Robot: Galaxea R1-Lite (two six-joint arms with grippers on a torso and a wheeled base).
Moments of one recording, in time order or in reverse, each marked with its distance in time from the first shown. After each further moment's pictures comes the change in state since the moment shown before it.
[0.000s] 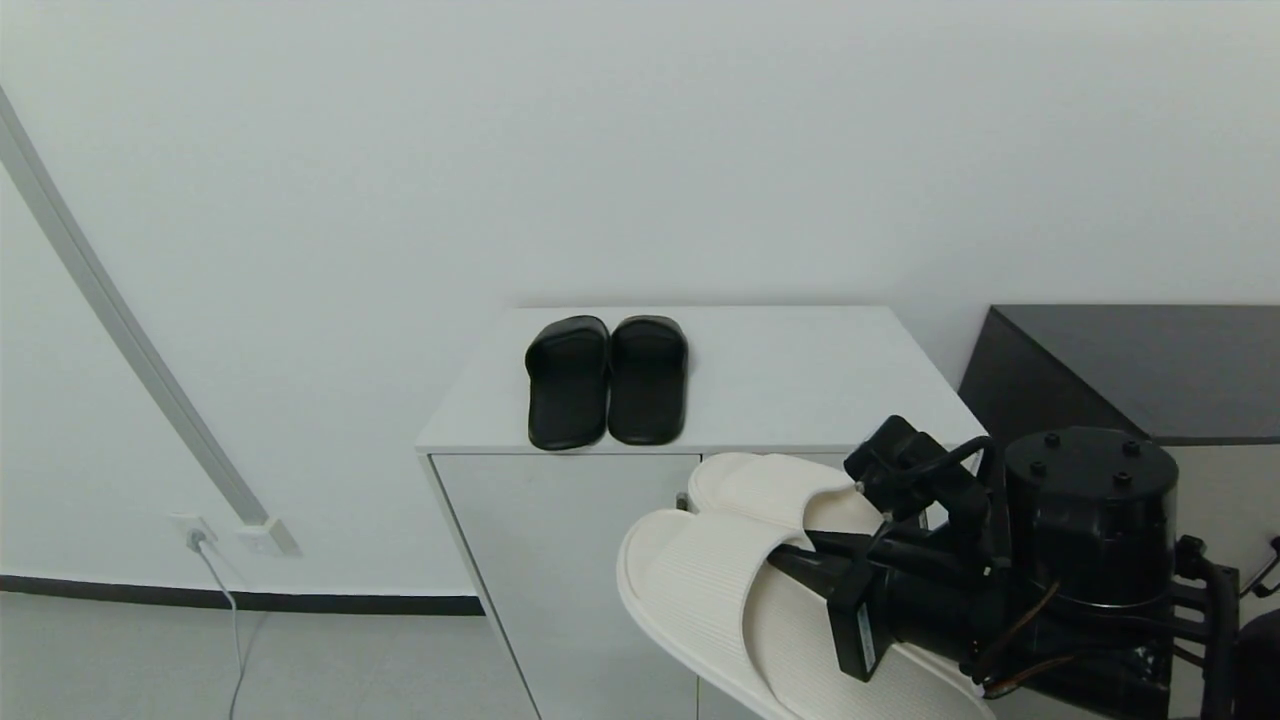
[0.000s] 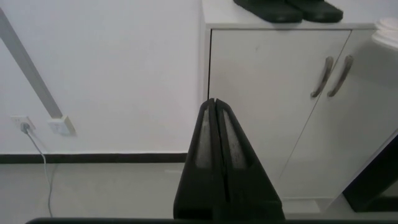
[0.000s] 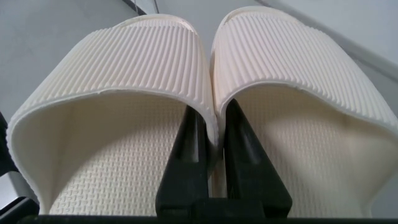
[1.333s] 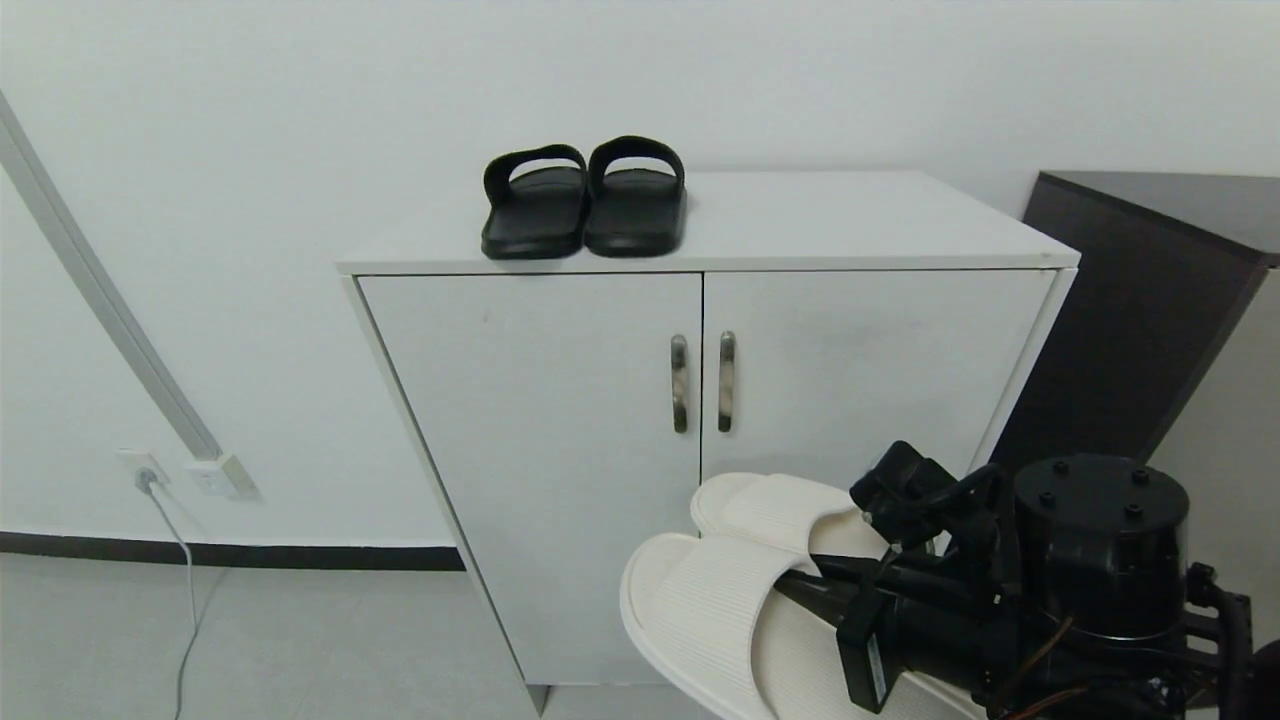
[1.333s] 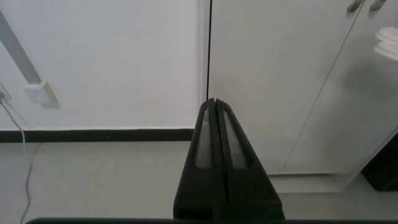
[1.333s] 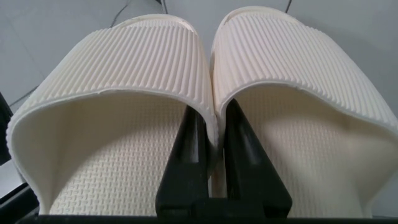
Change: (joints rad) left arm 0.000 0.000 0.000 0.000 -0.003 0.000; right arm 0.015 -0.006 0.058 -0.032 0.001 0.000
